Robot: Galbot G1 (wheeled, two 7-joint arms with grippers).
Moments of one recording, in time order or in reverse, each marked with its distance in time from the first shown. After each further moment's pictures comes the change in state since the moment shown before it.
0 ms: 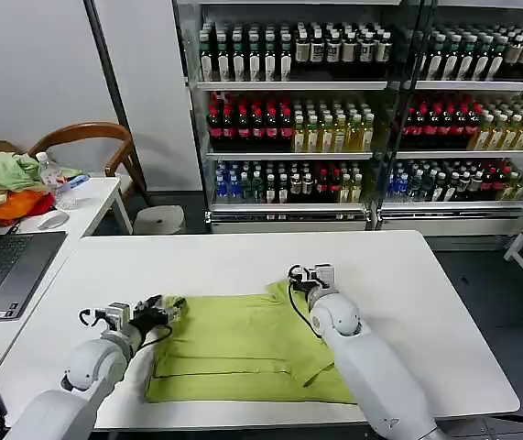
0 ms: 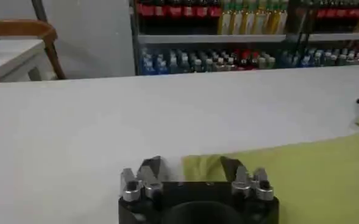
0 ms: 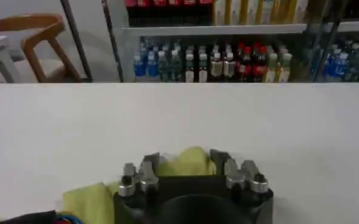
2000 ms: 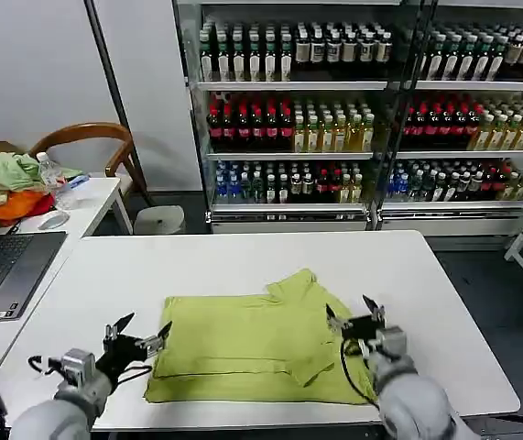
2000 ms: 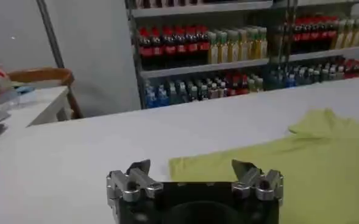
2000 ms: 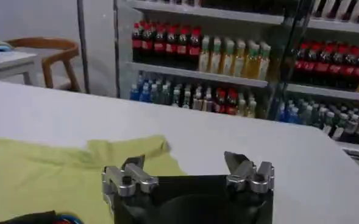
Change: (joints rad) left arm 0.381 0.069 -0.247 -0.426 0.051 -0.012 -0.067; right arm -0.417 -0.305 0.160 0.618 -0.071 0.026 0.035
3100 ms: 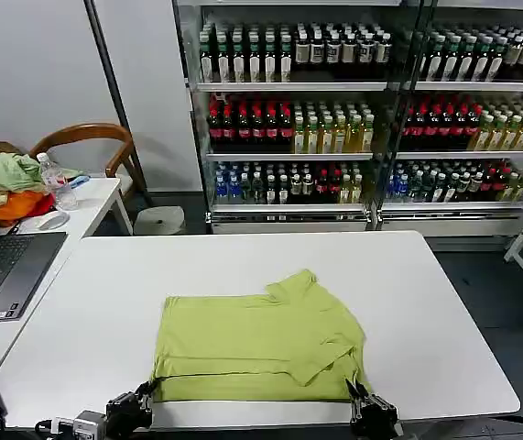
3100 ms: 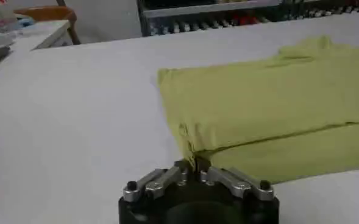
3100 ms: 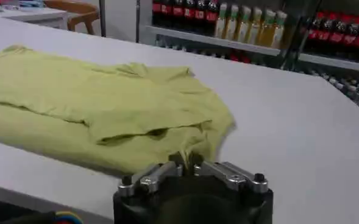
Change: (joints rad) left arm 0.354 -0.155 -0.061 -0.159 0.179 0.061 -0.051; right arm -0.686 -0.032 0.145 0.267 -0.272 0.226 -0.068
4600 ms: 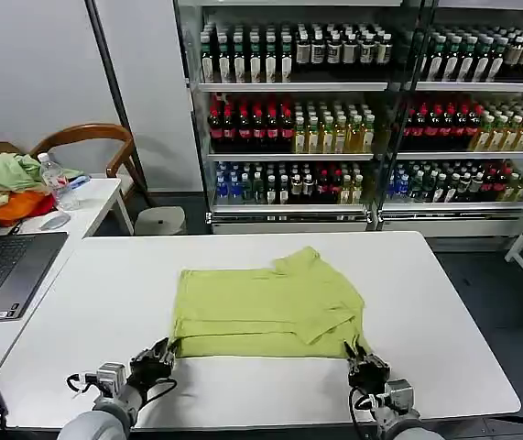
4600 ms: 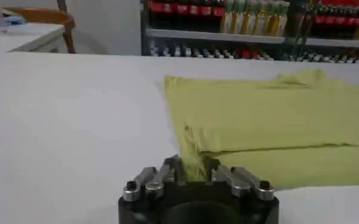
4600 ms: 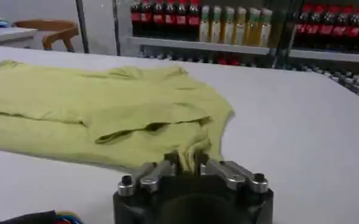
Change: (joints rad) left arm -0.307 -0.020 0.140 0.232 -0.132 -0.018 0.018; right arm 0.289 0.033 -0.037 -0.235 0.153 -0.028 -0.028
